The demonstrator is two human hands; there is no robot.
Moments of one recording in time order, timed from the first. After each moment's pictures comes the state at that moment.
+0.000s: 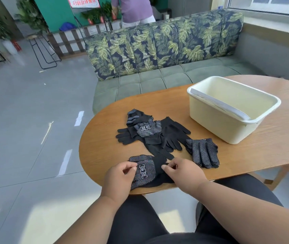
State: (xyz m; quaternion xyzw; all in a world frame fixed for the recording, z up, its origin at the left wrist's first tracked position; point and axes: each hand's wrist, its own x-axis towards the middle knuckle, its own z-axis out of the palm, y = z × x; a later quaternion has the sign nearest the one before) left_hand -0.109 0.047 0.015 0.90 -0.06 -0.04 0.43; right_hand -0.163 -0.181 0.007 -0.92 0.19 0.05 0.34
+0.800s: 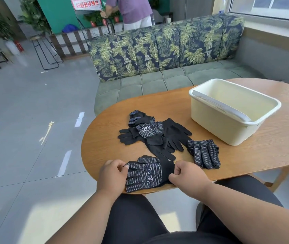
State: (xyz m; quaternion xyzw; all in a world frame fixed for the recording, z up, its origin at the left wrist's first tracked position) left_hand -0.079 0.073 -0.005 0.95 -0.02 -0.01 0.30; right_hand -0.177 -0.184 0.013 -0.91 0.16 0.05 0.38
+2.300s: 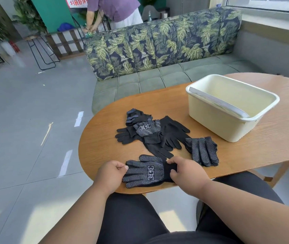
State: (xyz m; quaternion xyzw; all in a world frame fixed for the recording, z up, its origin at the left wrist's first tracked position) left_hand -0.067 0.071 0.007 0.94 -0.01 -0.13 0.32; right_hand -0.164 -0.196 -0.018 -0.94 0.10 0.00 0.33
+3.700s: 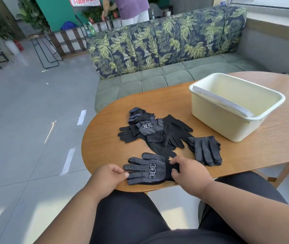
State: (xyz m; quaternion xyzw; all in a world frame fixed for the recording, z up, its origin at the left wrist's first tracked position) left_hand -0.080 0.098 0.020 0.93 0.00 -0.18 0.33; right_hand -0.166 -0.194 -0.021 -0.95 0.10 -0.01 0.31
